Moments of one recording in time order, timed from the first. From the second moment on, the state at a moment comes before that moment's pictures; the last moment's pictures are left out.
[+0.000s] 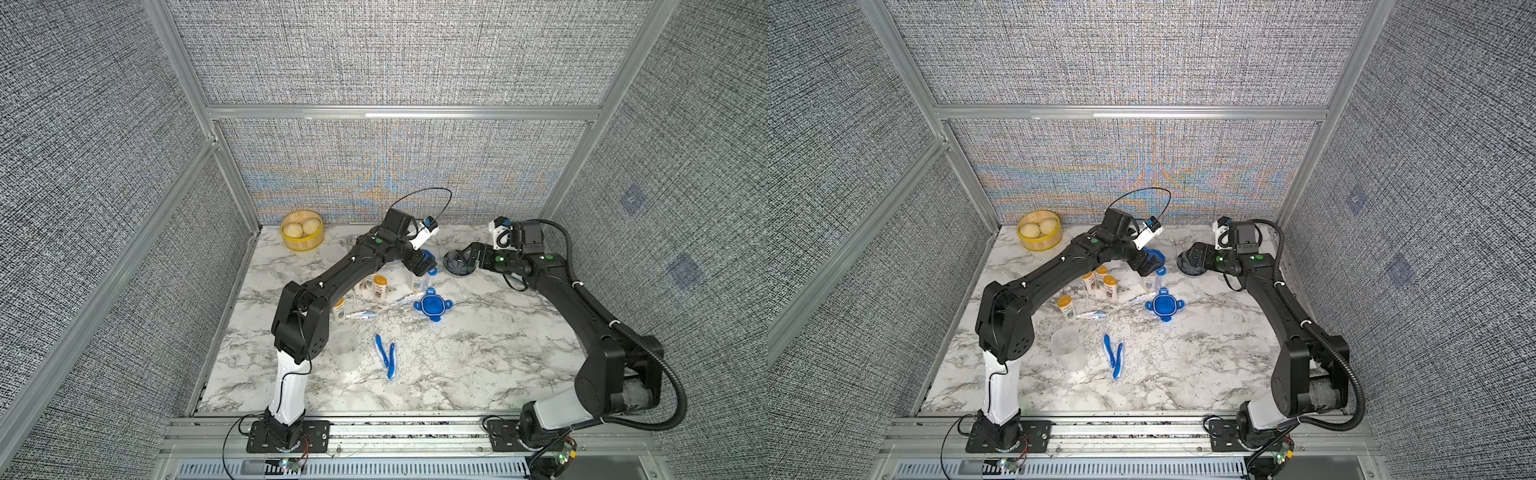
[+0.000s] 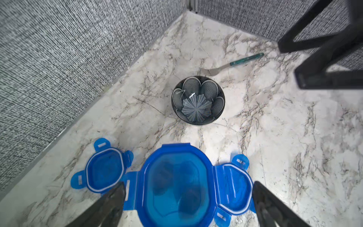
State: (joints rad) left arm -0.65 2.07 1.86 -0.52 0.31 0.28; right arm 0.11 1.51 1.26 -0.49 -0.33 0.29
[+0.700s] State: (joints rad) left arm -0.65 2.21 2.04 -0.69 0.24 0.31; right arm 0.07 1.49 1.24 -0.46 -0.41 0.30
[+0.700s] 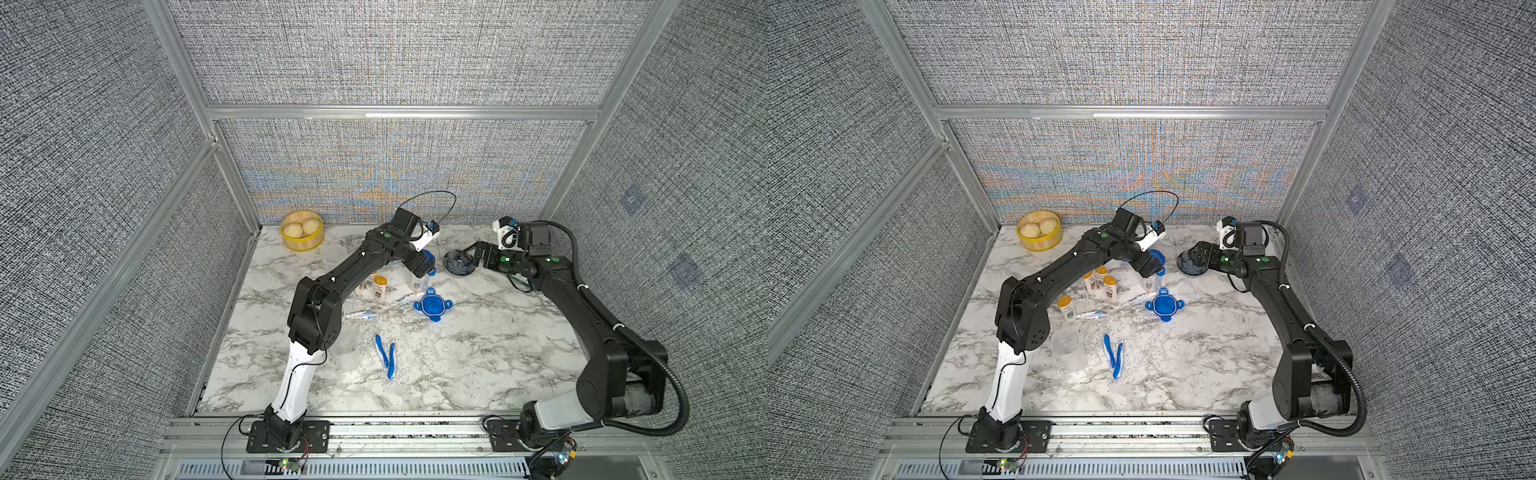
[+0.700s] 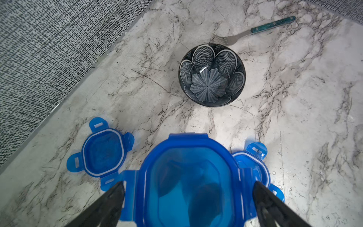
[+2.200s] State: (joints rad) left arm -0.61 1.92 1.78 -0.62 0.22 0.22; right arm 0.12 1.46 1.20 -0.47 -0.37 0.23
